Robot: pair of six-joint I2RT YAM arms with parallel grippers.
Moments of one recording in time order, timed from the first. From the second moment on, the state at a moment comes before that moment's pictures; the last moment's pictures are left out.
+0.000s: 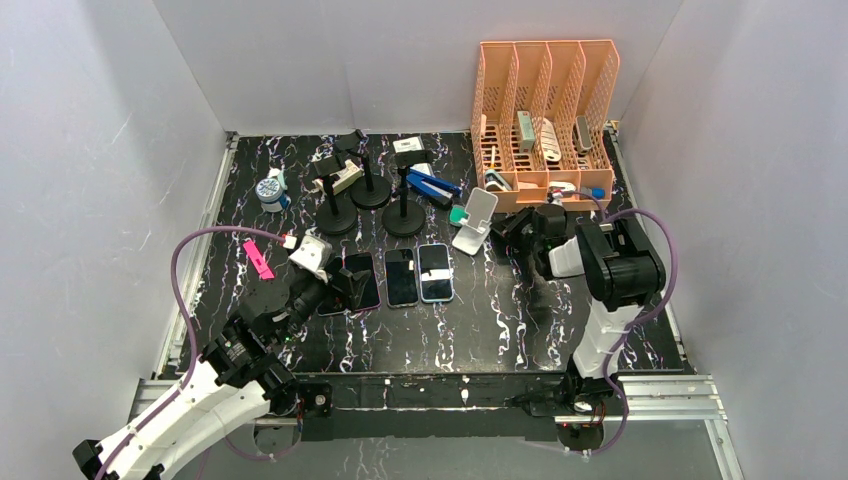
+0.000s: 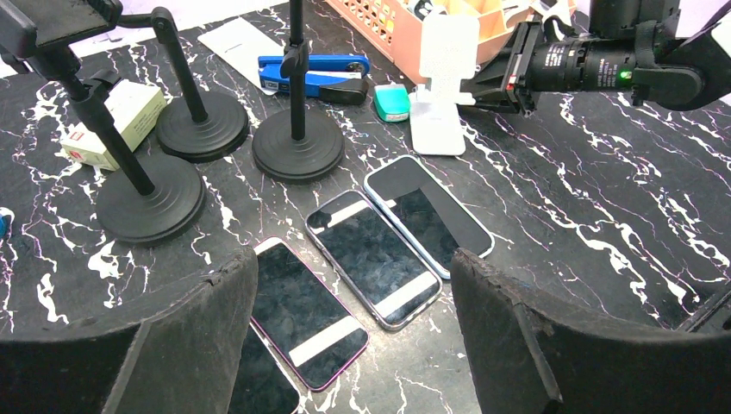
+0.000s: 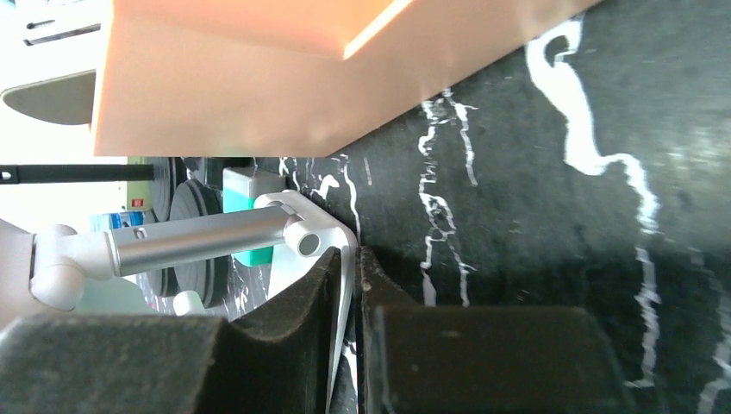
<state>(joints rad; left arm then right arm) -0.80 0.45 0.52 -0.22 -0.23 -0.09 0.18 1.88 0.64 0.75 -0.24 0.94</state>
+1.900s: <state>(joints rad) -0.80 0.54 0.52 -0.22 -0.49 -0.20 0.41 1.13 0.63 0.09 0.24 0.70</state>
